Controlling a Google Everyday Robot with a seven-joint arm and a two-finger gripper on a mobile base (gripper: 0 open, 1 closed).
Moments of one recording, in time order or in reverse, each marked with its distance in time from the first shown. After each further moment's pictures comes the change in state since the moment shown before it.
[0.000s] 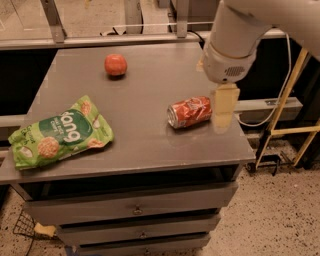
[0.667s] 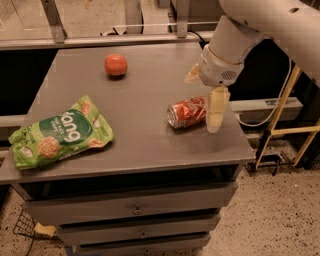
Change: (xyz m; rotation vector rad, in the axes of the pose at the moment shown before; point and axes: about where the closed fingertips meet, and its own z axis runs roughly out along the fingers) arm -0.009 -0.025 0.057 -0.135 -0.224 -0.092
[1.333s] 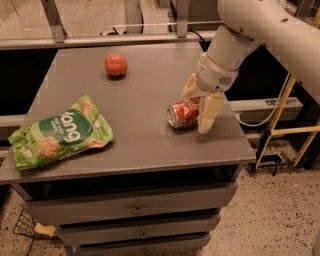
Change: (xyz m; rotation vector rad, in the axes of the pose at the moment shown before) arm -0.002 -0.003 0.026 -0.071 -0.089 -0.003
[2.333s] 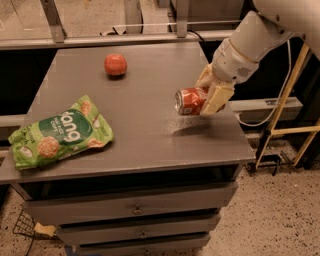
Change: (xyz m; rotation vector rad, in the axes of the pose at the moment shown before) arm 0.005 -0.002 -0.040 0.128 -0.102 0.043
